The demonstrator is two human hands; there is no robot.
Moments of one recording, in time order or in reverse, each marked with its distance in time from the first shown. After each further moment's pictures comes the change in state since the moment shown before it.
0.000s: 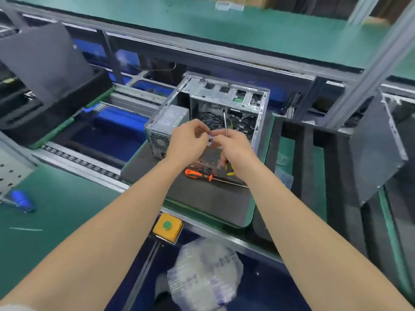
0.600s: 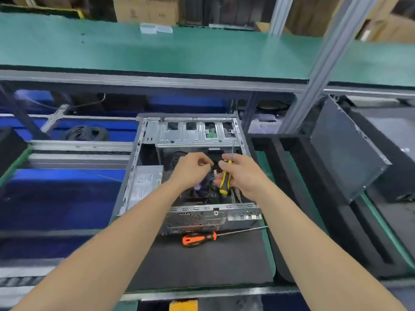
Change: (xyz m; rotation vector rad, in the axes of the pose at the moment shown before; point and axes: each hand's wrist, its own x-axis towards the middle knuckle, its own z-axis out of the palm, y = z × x) left_hand 0.171 -0.037 0.058 0.014 -0.574 0.156; right_hand 0.100 -0.007 -0.020 0.301 0.306 0.181
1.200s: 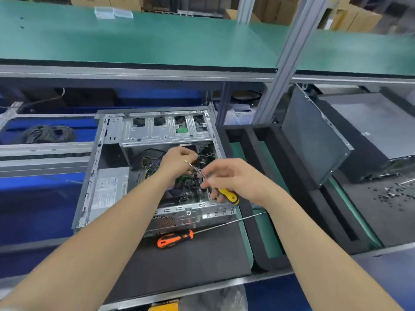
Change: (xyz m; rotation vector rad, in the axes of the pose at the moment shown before) left_hand 0.036 0.020 0.038 -0.406 -0.063 -0.224; right_hand -0.051 -0.012 -0.064 -0.337 -0.336 -0.145
